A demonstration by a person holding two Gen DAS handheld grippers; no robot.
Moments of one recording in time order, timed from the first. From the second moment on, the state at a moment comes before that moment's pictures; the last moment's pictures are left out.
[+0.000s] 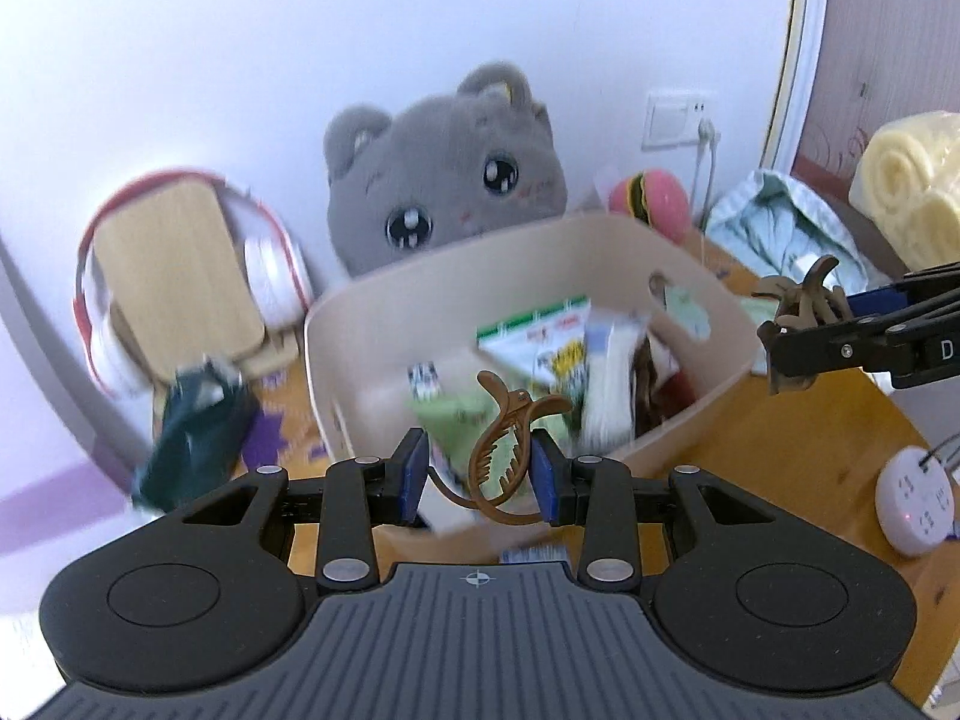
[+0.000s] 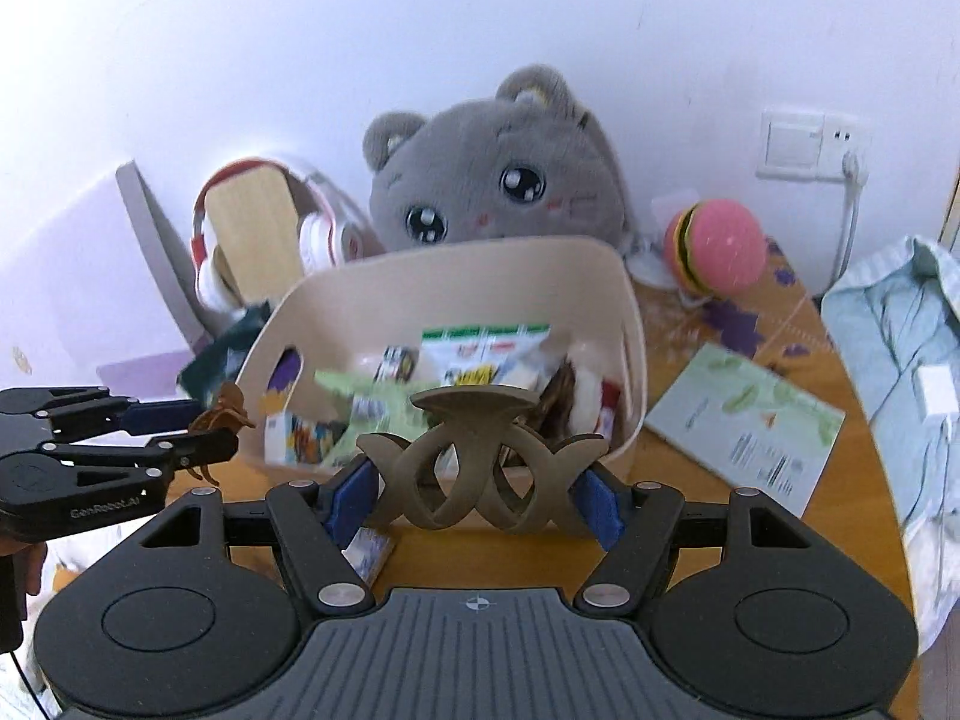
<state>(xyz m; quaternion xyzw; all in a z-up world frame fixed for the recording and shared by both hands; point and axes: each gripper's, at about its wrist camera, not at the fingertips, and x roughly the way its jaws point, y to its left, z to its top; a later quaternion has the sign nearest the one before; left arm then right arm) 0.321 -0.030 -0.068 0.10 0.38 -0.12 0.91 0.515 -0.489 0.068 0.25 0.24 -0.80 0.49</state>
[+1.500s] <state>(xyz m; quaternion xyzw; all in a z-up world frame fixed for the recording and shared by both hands) 0.434 -0.039 -0.140 0.03 0.47 -0.06 0.88 0.442 -0.598 0.029 0.29 0.28 -0.81 0.42</state>
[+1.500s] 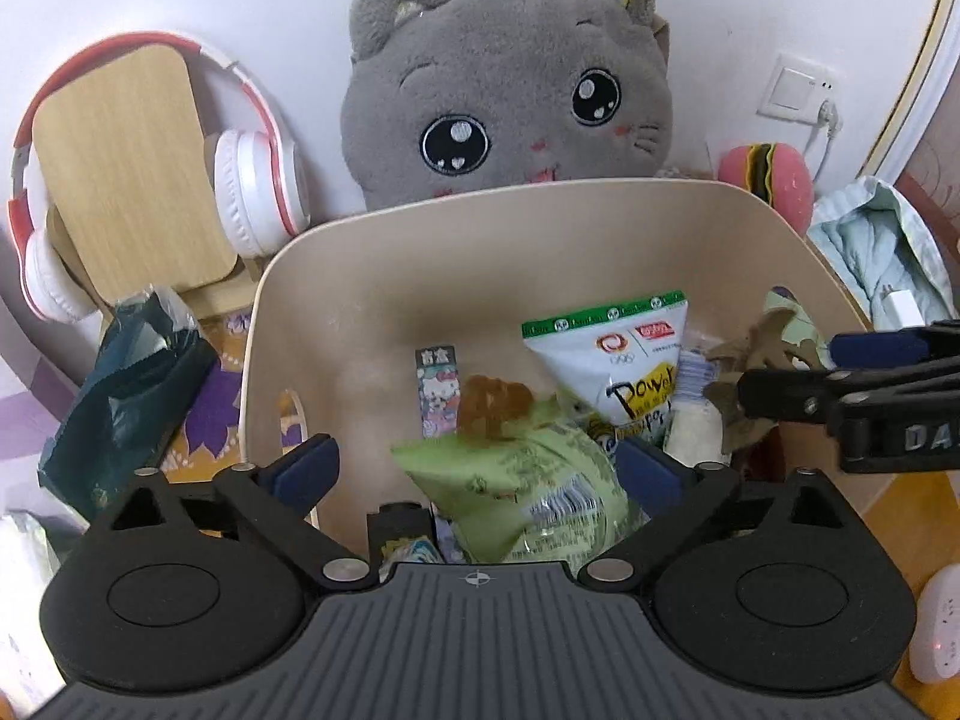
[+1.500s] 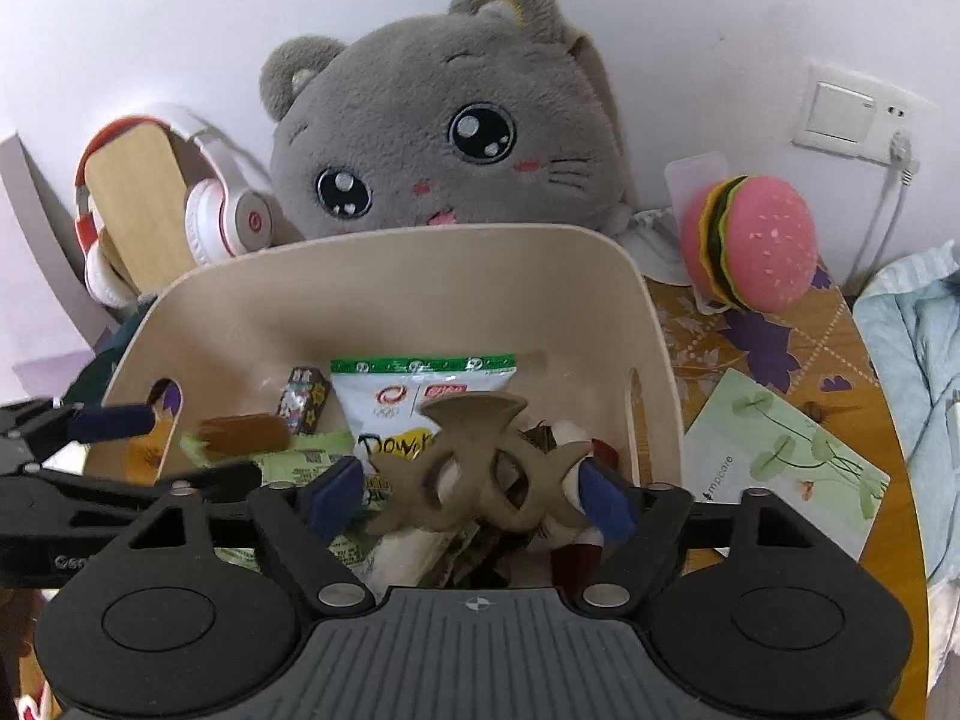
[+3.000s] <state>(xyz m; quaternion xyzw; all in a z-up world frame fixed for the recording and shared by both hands) 0.292 -0.018 -0.165 0.06 0.50 -0.11 0.86 0.504 -0.528 -0.005 0.32 0.28 -0.81 0.41</state>
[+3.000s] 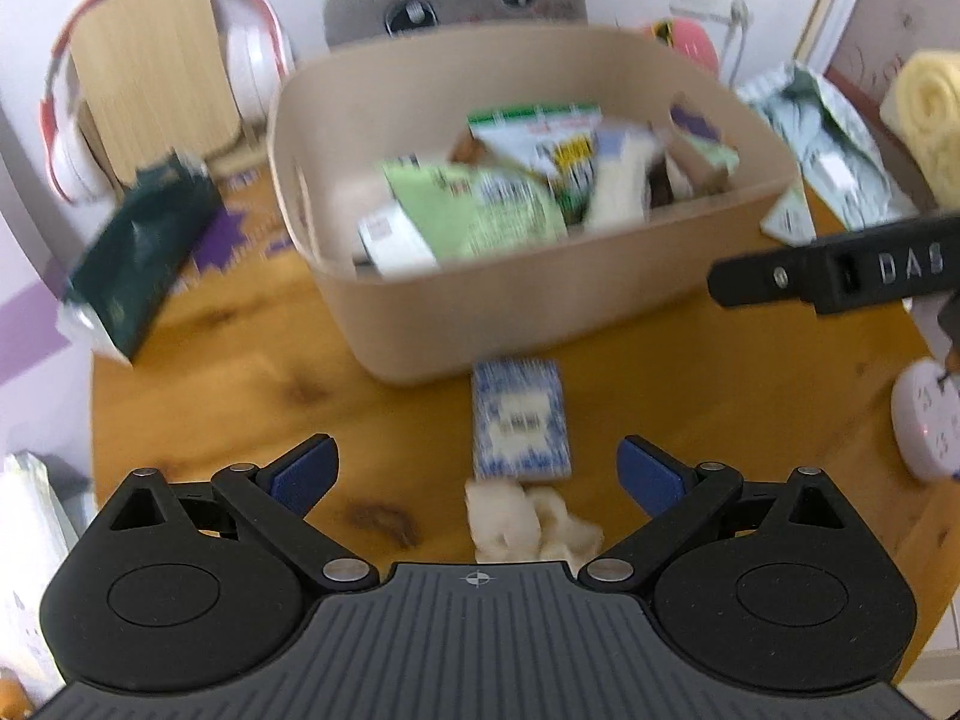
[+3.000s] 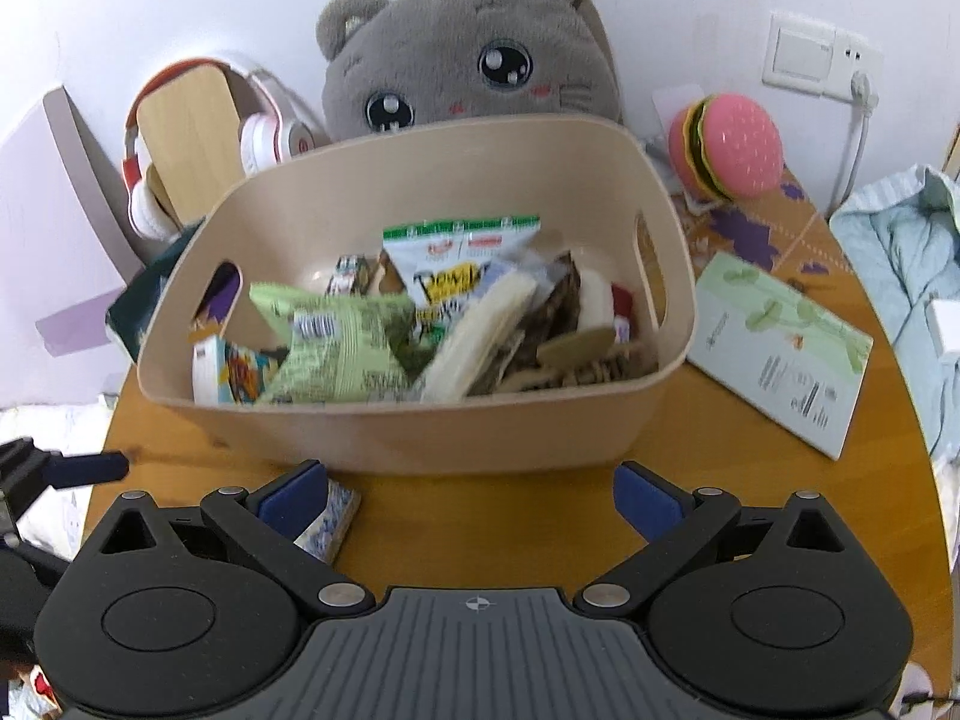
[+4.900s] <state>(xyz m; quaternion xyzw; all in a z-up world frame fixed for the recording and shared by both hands) 0.319 0.053 -0.240 0.06 0.55 -0.06 0.83 0.525 -0.605 -0.119 0.38 0.32 -0.80 0.34</state>
